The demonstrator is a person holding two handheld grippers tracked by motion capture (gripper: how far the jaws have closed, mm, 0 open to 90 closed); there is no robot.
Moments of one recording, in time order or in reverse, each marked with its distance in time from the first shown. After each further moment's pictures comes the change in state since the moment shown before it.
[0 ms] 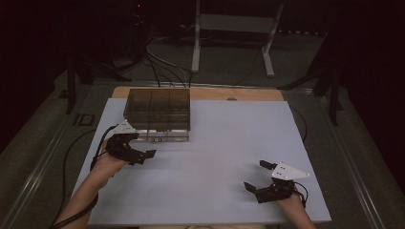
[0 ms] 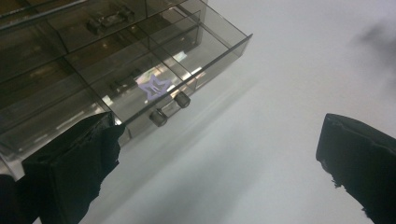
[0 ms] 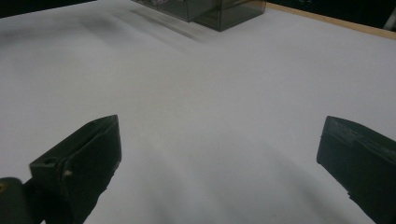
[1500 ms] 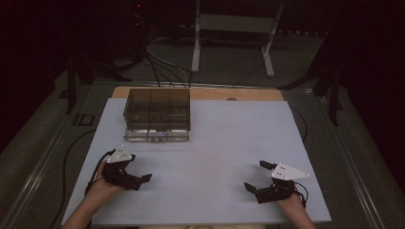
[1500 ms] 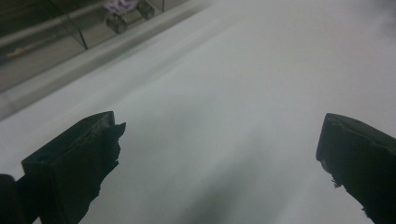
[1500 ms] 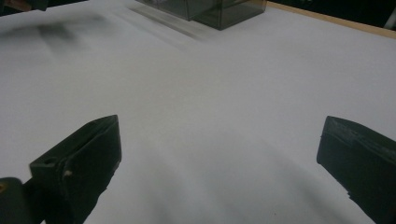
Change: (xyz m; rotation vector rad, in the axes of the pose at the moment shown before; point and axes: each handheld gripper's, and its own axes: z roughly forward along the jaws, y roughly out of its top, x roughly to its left) left arm -0.025 -0.066 -0.003 0.022 -0.011 0.022; right arm 0.000 0.000 0.000 0.005 0.001 -0.003
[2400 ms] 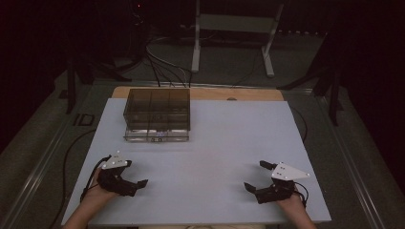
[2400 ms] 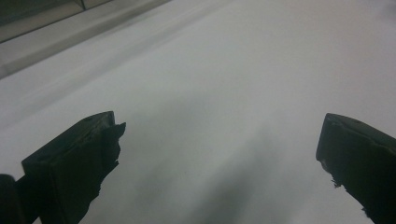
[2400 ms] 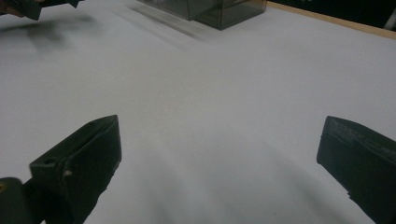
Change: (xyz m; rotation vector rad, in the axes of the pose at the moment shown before) left arm 0.001 -0.019 -0.005 0.001 -0.003 -0.020; right arm 0.000 0.000 -0.001 0.002 -0.001 -0.004
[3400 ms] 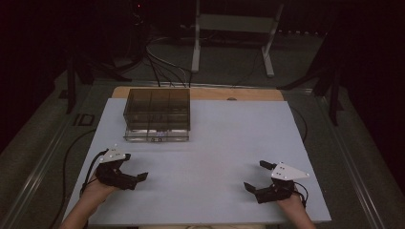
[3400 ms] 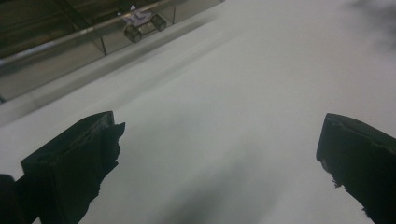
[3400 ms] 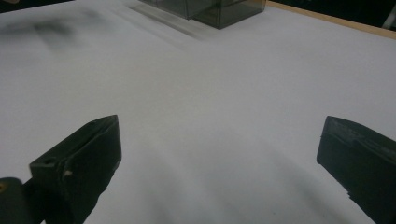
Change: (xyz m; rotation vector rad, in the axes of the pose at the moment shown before) left arm -0.002 0.024 -0.012 -0.037 0.028 -0.008; right arm 0.000 0.000 0.001 0.003 -0.005 -0.004
